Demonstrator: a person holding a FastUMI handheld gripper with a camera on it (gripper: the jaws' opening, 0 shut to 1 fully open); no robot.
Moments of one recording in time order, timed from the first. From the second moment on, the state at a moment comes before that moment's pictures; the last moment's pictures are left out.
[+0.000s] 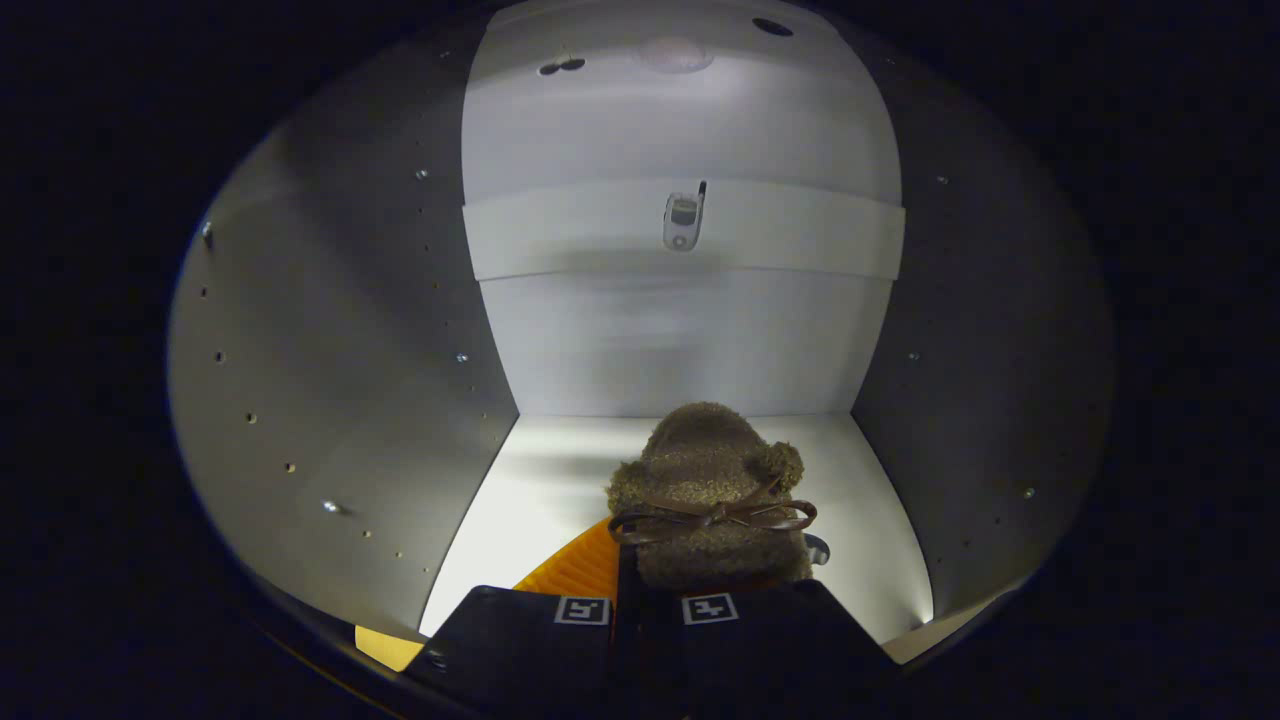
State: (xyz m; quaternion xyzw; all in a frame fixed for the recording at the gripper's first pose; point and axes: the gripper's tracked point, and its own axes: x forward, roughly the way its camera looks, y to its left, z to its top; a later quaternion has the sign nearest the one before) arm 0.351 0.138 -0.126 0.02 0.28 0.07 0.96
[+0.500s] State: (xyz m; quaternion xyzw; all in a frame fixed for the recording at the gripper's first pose) arm 0.358 0.140 -0.153 0.01 0.31 0.07 0.95
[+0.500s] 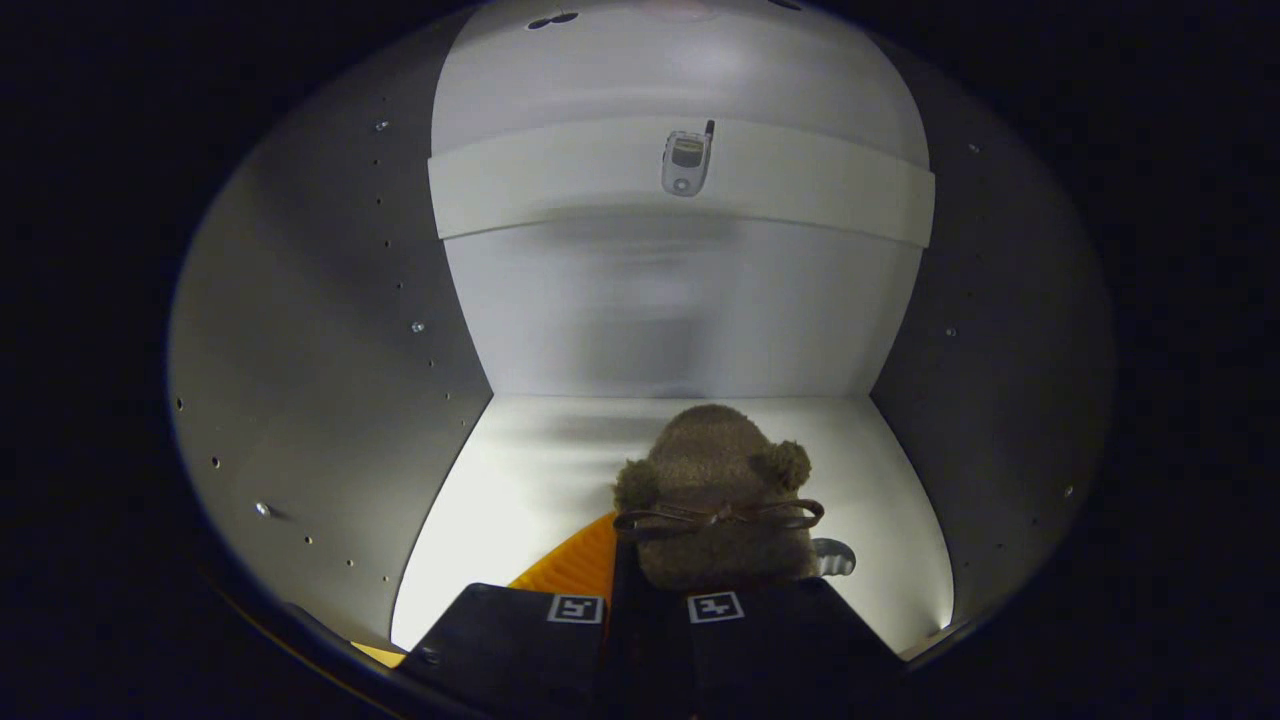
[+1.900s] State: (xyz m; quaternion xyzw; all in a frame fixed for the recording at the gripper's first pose) arm 0.203 0.133 0.005 0.02 0.09 0.08 0.99
